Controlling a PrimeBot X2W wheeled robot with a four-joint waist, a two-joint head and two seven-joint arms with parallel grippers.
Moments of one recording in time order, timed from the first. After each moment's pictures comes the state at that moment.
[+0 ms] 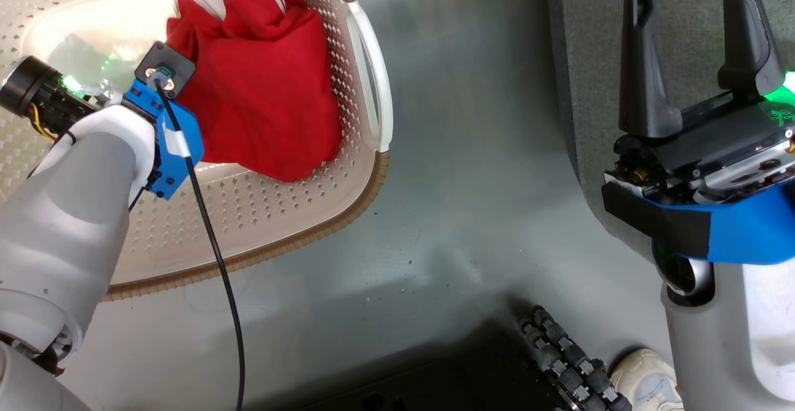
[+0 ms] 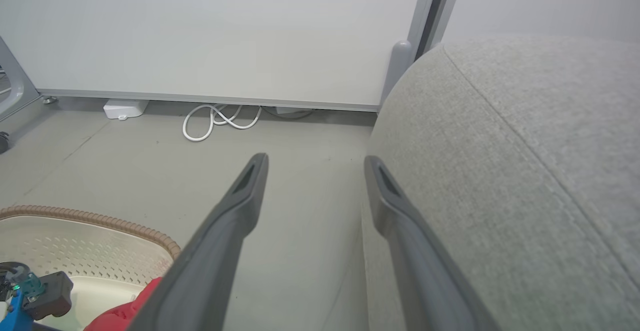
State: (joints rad) left arm -1.18 0.32 -1.21 1.28 -0.56 -0.13 -0.05; right arm -0.55 -0.05 0.10 -0.19 0.09 0.13 -0.26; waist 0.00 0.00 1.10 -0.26
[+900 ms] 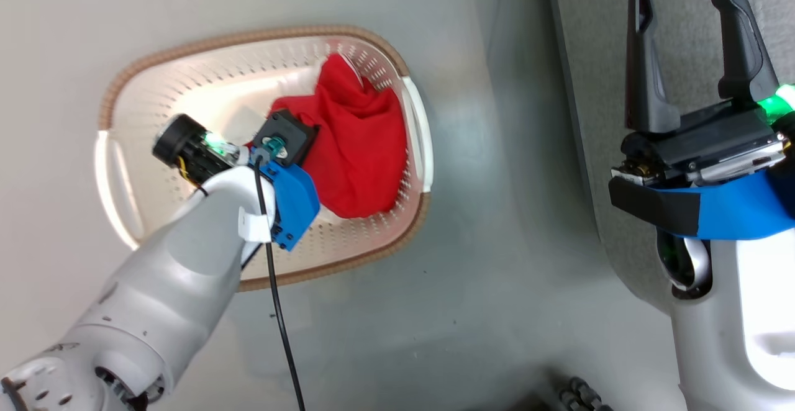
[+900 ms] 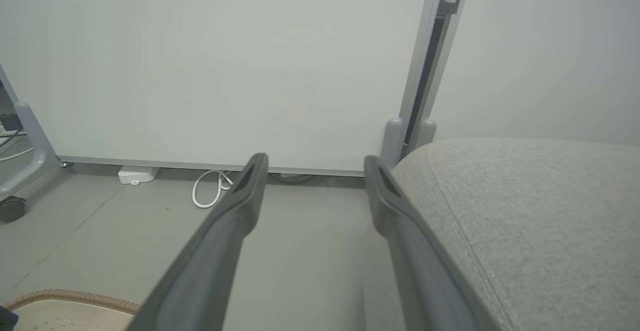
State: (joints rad) left arm -1.04 0.19 -1.27 1.13 -0.71 -0.13 -0.22; right arm -0.54 -0.05 0.05 -0.09 0.05 0.13 -0.26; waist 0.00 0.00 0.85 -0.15
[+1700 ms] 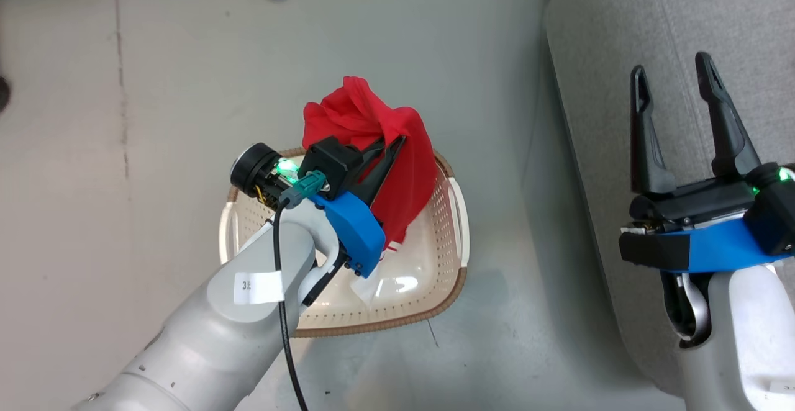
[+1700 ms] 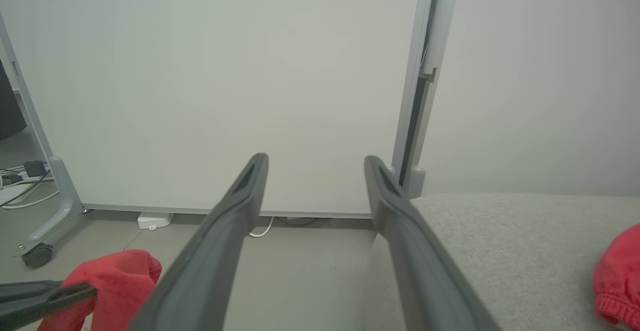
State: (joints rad) left arm -0.86 0.16 -0.99 0.78 -0.63 -0.12 -0.26; right arm -0.39 -0.06 -0.02 0.01 0.04 0.13 -0.26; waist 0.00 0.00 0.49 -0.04
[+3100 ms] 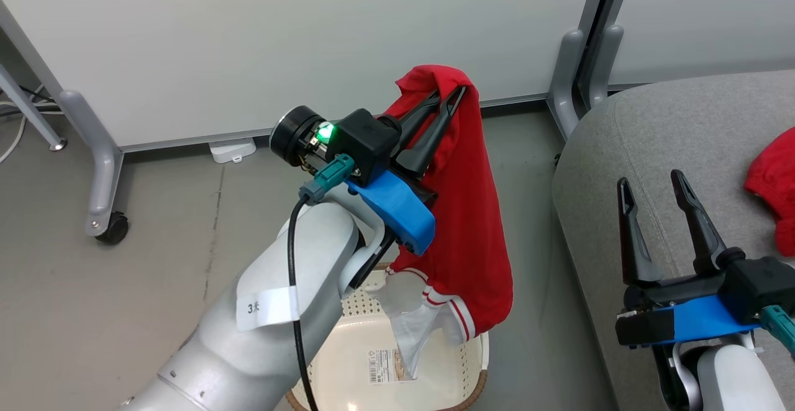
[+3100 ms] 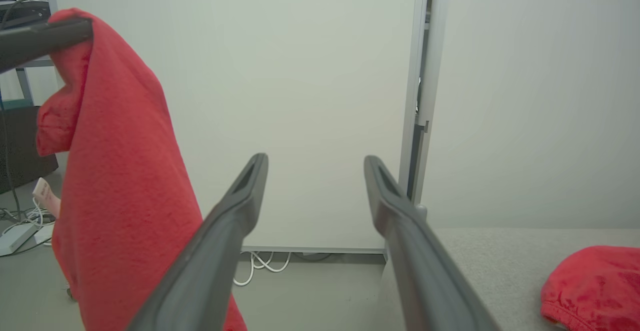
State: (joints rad) left arm -0.80 0.07 -0.76 0.55 -0.48 -0.13 -0.26; right arm -0.18 -0.06 -0.04 0.09 0.06 0.13 -0.26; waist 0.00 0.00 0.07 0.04
